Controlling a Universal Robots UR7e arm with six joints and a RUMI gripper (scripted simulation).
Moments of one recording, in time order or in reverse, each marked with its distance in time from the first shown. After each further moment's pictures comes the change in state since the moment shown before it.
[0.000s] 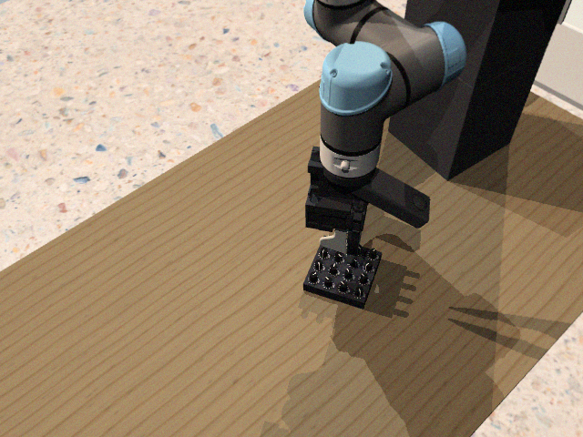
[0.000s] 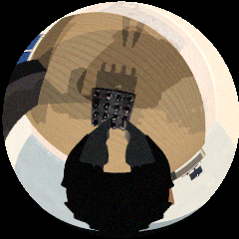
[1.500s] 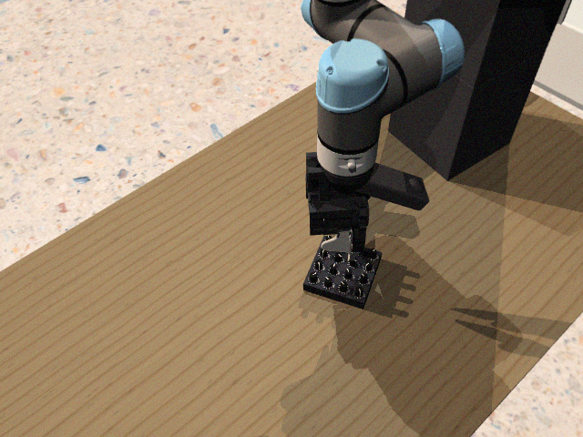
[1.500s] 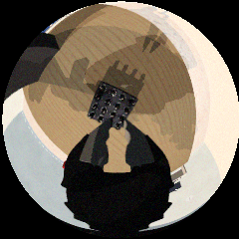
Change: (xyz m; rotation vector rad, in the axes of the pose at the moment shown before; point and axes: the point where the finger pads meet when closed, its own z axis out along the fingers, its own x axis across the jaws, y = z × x) arm -0.001 0.002 -0.005 0.005 0.003 -0.290
